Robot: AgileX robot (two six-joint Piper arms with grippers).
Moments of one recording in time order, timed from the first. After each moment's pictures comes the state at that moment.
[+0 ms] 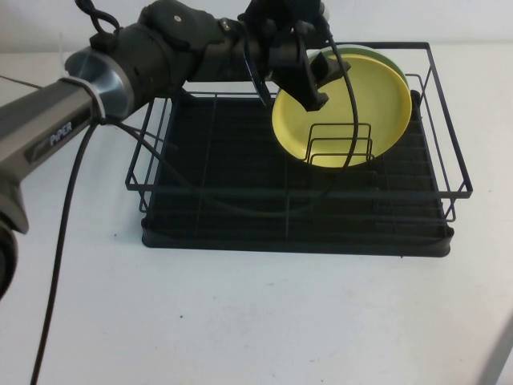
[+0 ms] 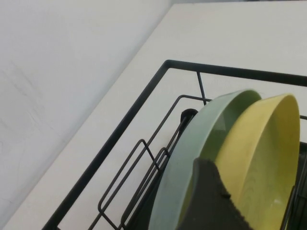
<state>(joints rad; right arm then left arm) 0.02 -0.01 0.03 -0.02 0.35 0.09 -0.50 2.04 -1.81 -1.06 0.50 1.65</state>
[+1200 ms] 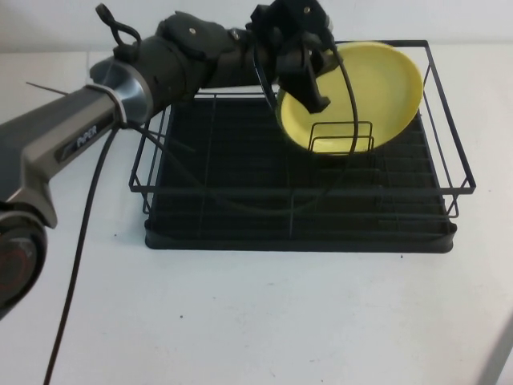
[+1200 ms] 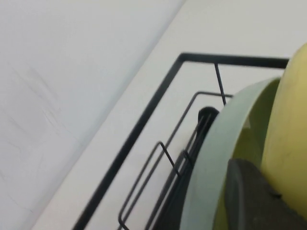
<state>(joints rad) 0.02 -0.01 0.03 -0.02 0.35 0.09 -0.51 2.12 -1.87 -1.10 0.44 1.72</state>
